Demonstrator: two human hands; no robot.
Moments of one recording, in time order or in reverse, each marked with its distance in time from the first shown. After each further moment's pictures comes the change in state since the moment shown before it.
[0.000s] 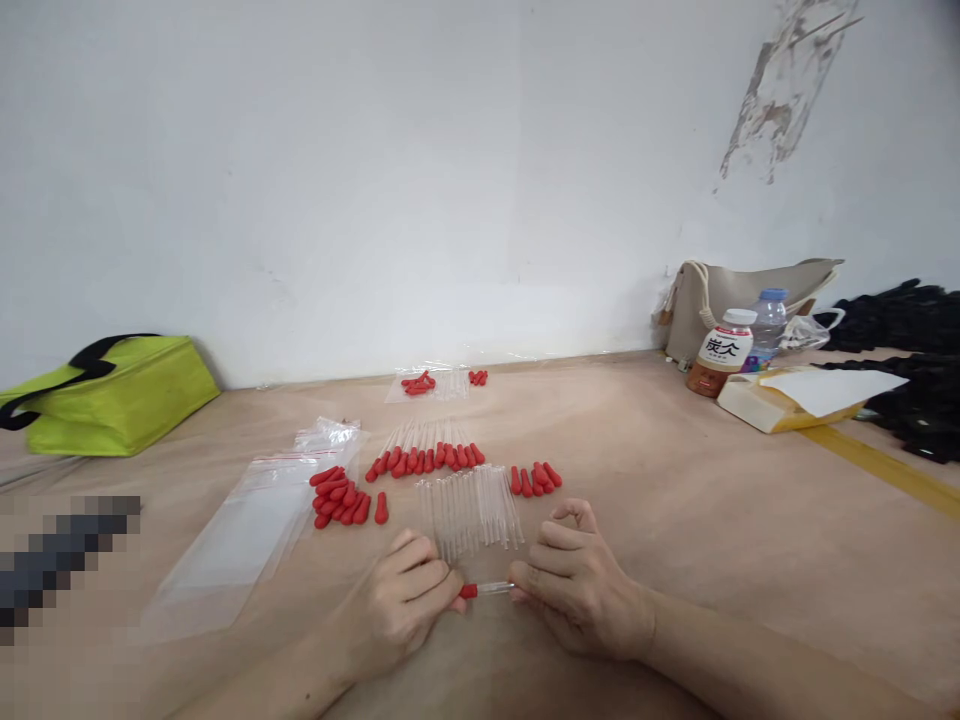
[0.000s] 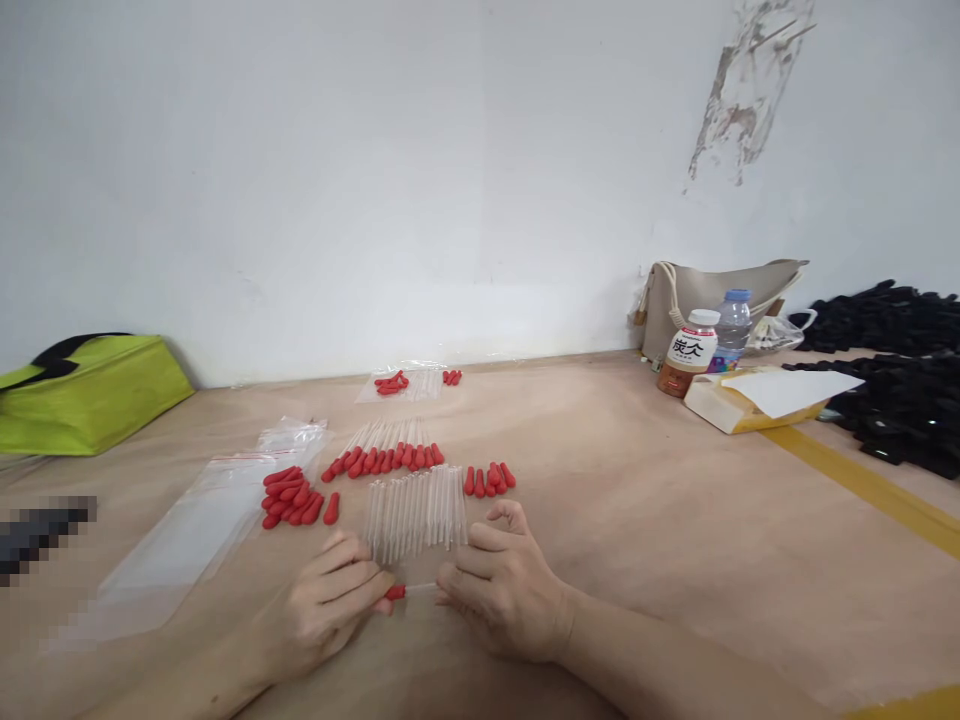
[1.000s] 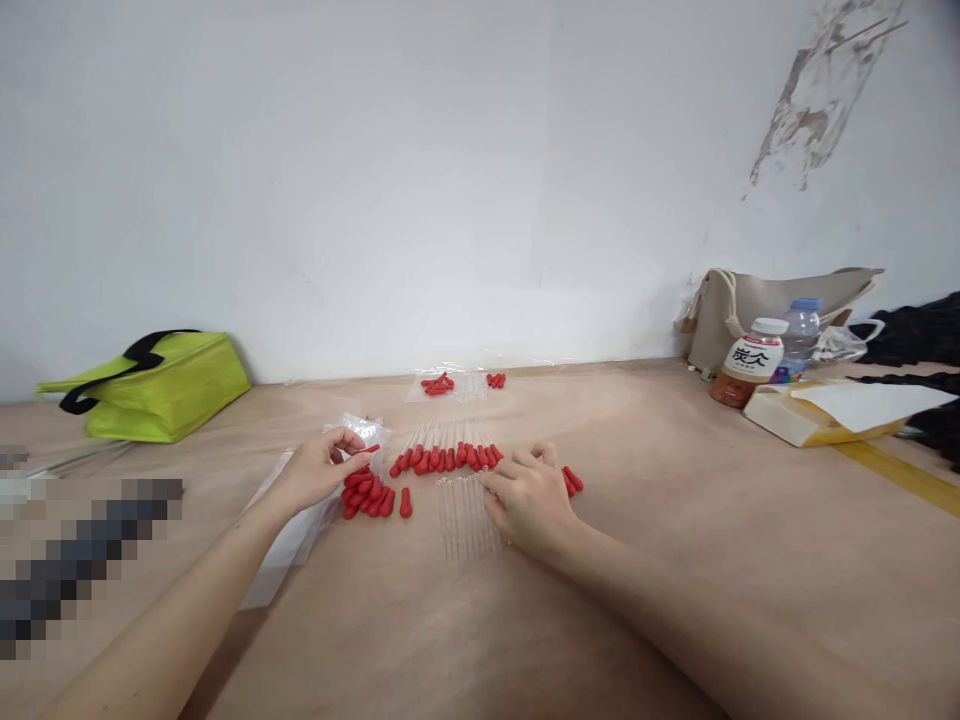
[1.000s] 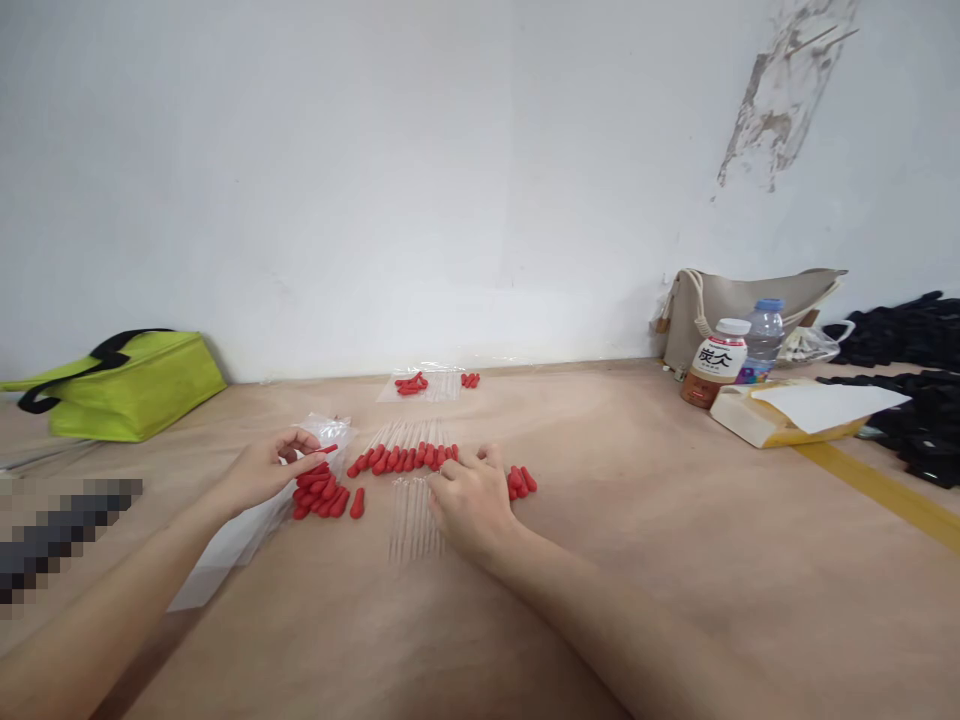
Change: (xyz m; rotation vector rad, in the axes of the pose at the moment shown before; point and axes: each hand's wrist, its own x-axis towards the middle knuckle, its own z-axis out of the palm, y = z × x) left_hand -0.041 -0.139 -0.066 -0.113 -0.124 -1.085; right_hand 0.070 0.019 0.047 -0.227 0.066 0.239
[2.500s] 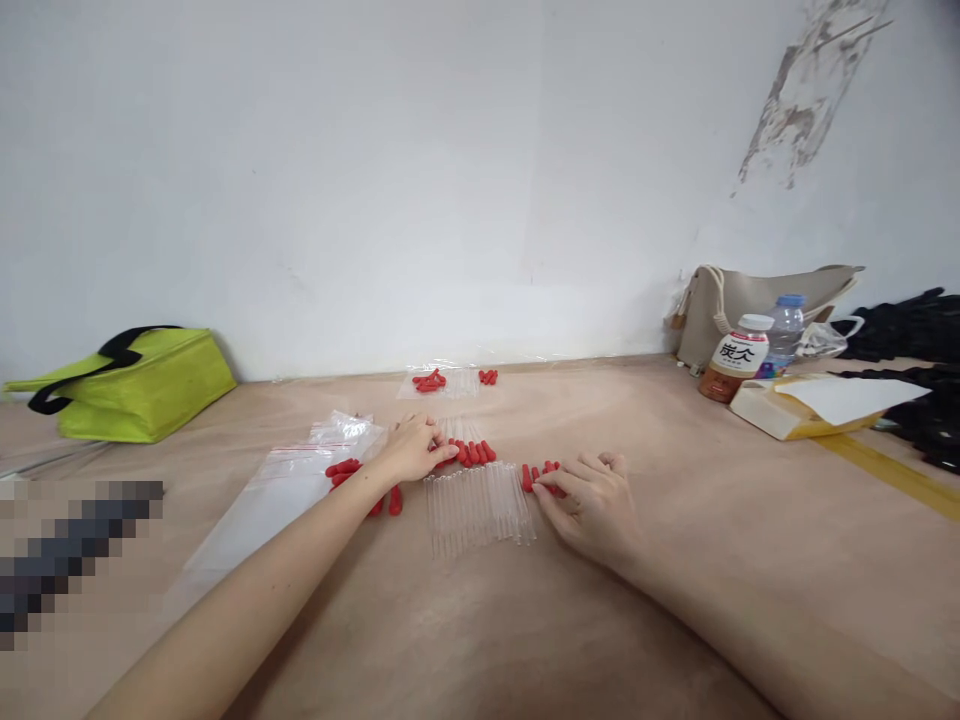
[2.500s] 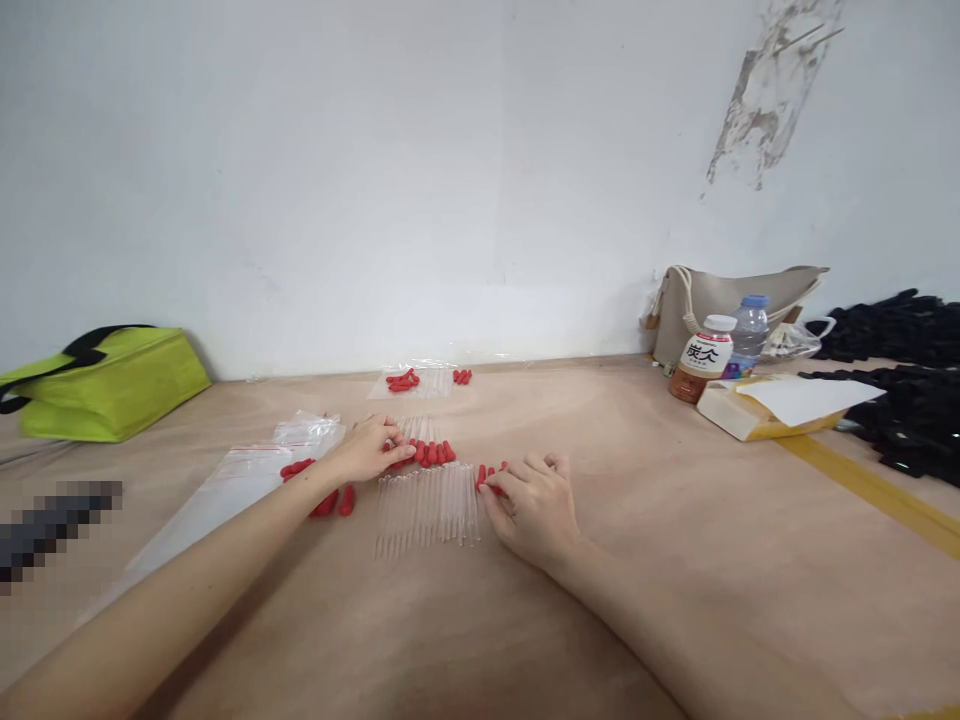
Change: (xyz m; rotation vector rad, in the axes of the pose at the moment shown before) left_hand 0.037 0.085 0.075 0.240 -0.168 0.228; right_hand -0.046 0.042 -0.034 0.020 0.094 0.190
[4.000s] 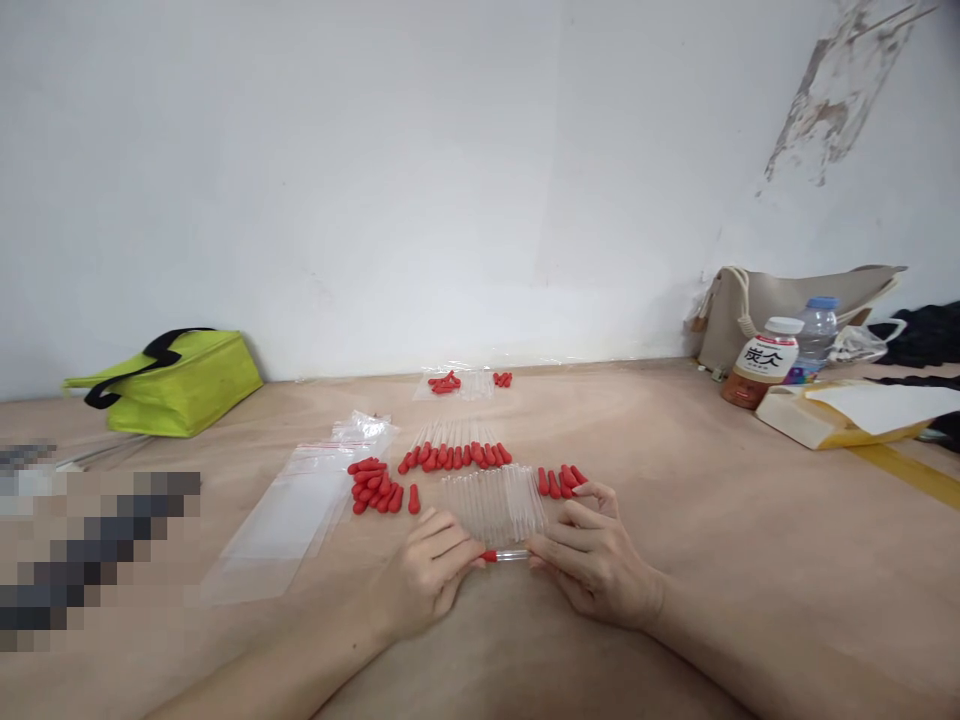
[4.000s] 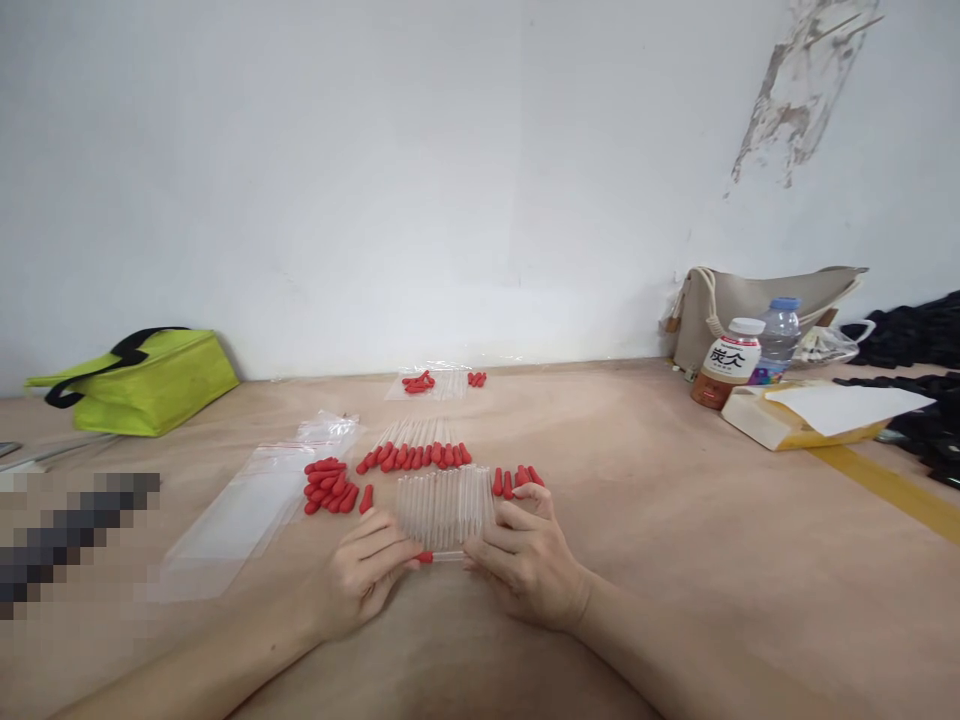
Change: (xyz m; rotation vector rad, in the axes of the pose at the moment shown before) left_hand -0.119 0.033 0.025 -0.093 0.344 0.679; right_hand -0.020 -0.023 -0.003 0.173 -0.116 -0.382
